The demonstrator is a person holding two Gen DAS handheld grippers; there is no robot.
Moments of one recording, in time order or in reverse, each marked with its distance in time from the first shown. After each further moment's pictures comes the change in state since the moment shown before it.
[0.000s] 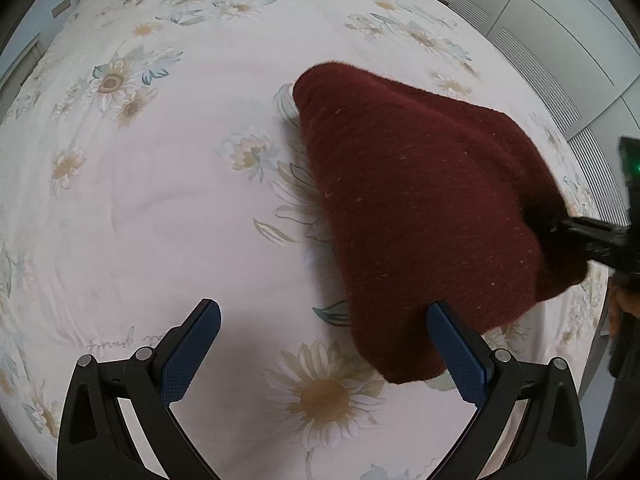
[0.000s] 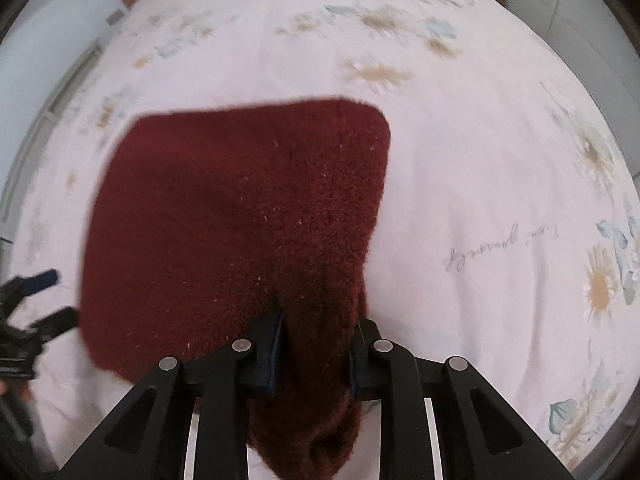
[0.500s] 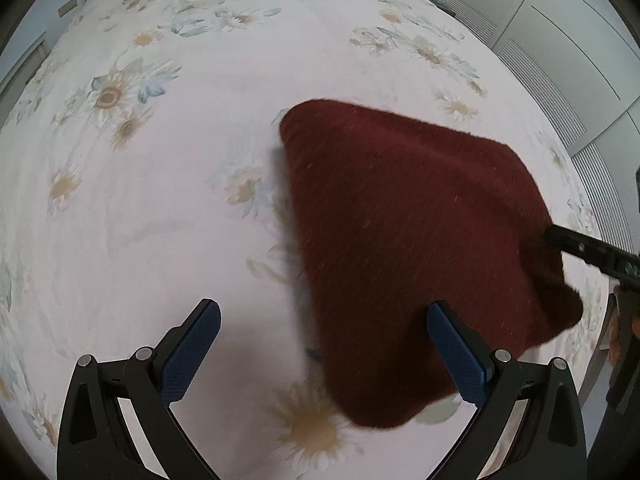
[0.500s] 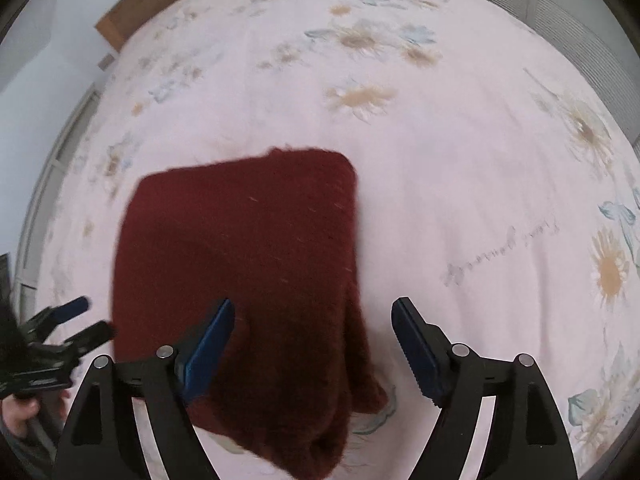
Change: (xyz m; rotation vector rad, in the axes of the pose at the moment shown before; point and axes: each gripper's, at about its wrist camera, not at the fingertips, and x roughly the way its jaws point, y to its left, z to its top) left arm 0.004 -0.002 0.036 -0.026 -0.030 0.012; right arm -0.038 -0.011 0.018 0.088 -0.092 0.111
